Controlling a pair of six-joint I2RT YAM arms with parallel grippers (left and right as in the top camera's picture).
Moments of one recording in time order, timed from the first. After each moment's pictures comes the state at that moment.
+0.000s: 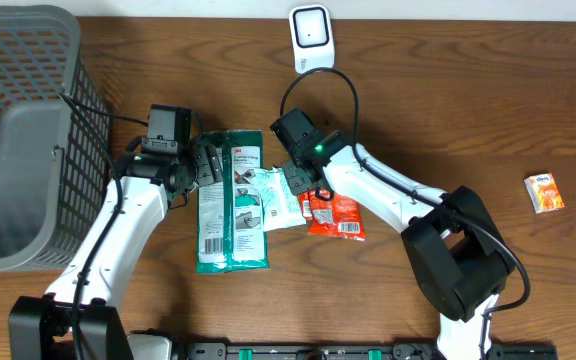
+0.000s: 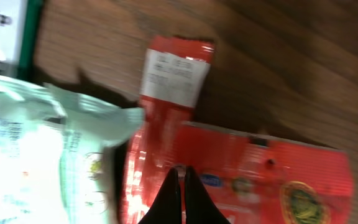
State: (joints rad) left arm -0.13 1.48 0.99 -0.66 -0.03 -0.38; right arm 0.67 2.01 1.40 -0.67 0.16 0.31
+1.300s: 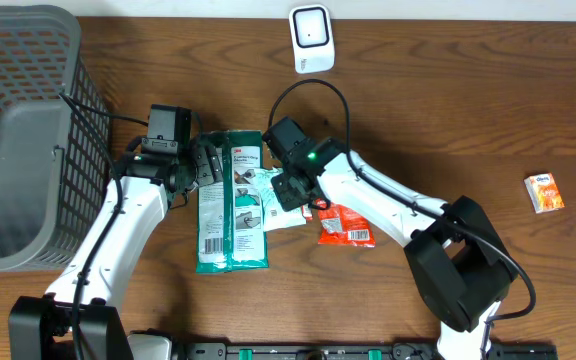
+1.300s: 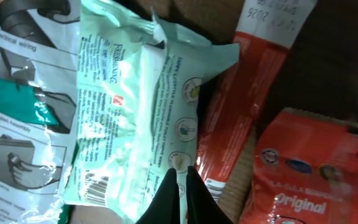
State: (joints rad) left arm -0.13 1.48 0.99 -0.66 -0.03 -0.38; right arm 0.73 1.97 1.40 -0.74 -0.01 0.32
